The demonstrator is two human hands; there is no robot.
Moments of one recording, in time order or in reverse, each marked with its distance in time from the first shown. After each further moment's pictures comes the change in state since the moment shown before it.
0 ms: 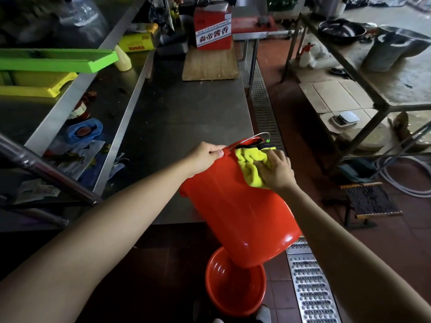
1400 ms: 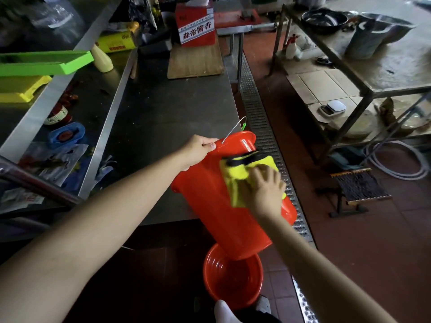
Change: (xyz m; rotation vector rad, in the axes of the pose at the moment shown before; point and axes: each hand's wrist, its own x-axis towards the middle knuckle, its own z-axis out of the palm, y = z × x) left_hand 0.005 0.032 0.021 0.007 -0.004 -0.047; right_hand -0.085 0.008 0.015 -0.269 0.279 -0.101
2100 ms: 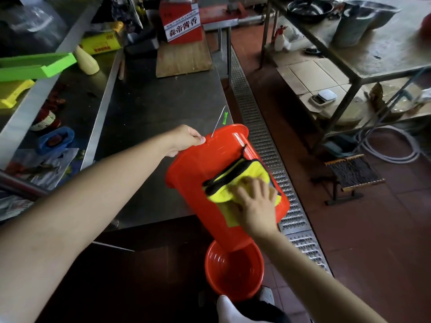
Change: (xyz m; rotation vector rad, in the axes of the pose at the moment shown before) left_hand 0.011 0.017 -0.023 0.119 -0.109 -0.221; right_hand -0.062 0.006 -0.005 -0.022 0.046 -0.239
